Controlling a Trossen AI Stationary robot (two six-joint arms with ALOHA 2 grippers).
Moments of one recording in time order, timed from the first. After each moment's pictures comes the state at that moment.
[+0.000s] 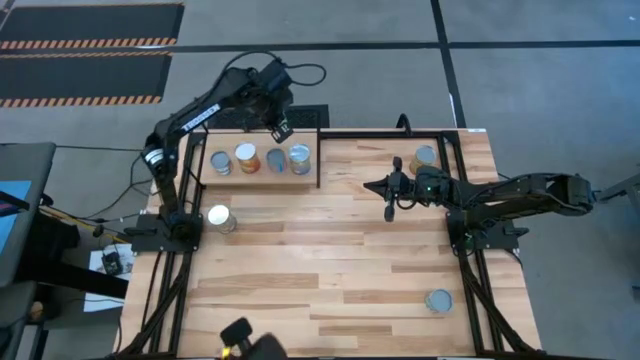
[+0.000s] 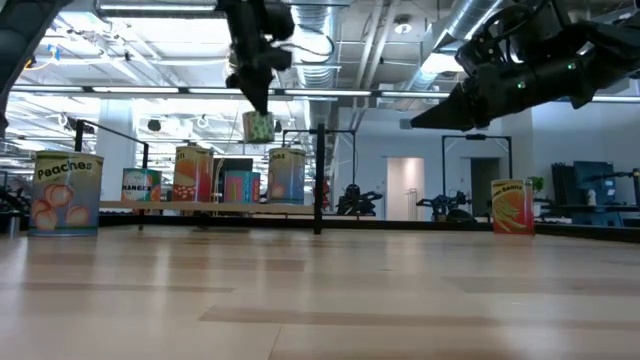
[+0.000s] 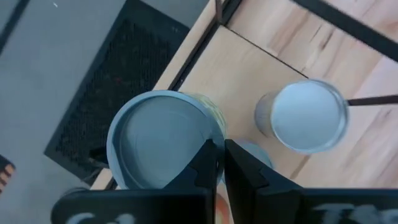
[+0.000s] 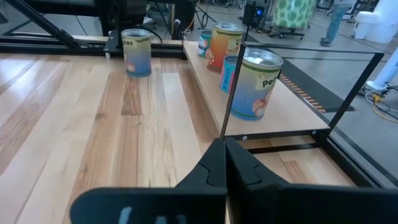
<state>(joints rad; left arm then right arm) 0.69 1.86 1.98 -1.30 -0.07 0.12 -0.26 1.07 0.32 0.54 0.00 -0.11</state>
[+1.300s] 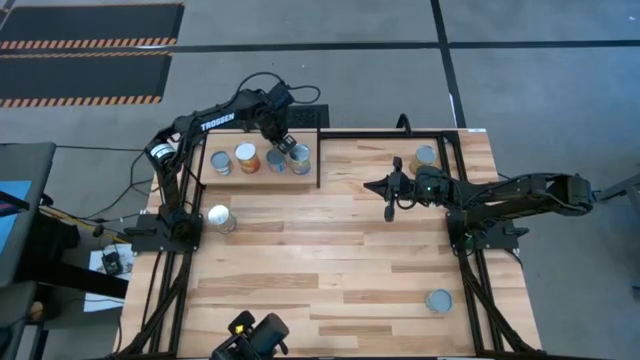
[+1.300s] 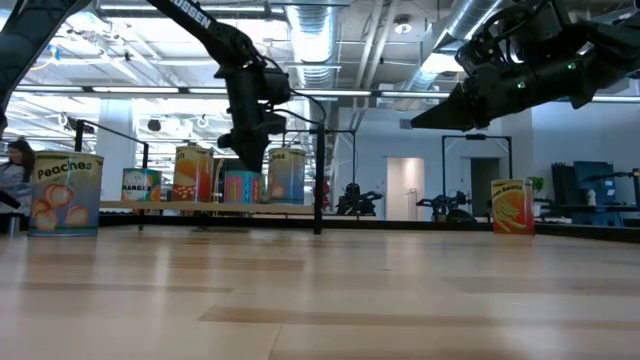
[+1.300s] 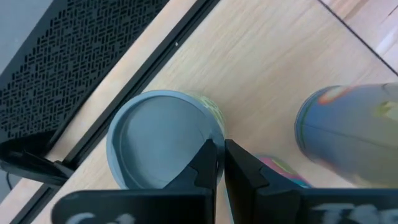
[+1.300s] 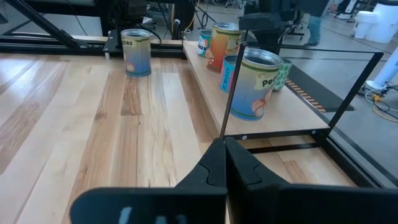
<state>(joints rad) 0.76 1.90 1.58 -0.95 0.00 0.02 -0.26 1.07 0.32 0.55 0.00 -0.11</state>
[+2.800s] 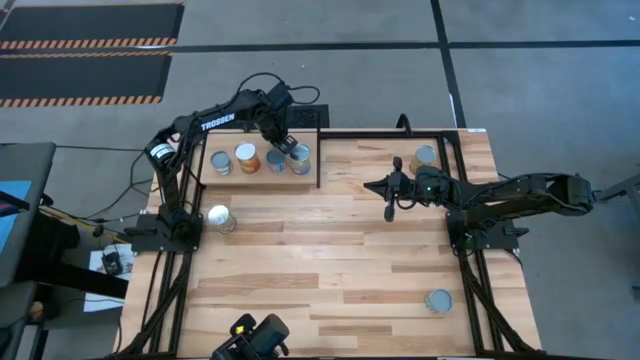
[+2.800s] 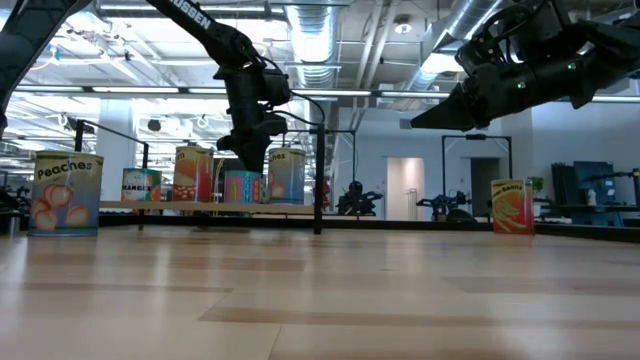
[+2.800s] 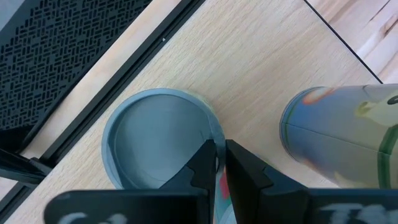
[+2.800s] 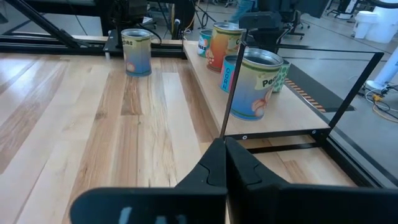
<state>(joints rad) 0.76 1.90 1.58 -0.95 0.05 -0.01 -0.26 1.07 0.32 0.54 0.00 -0.11</state>
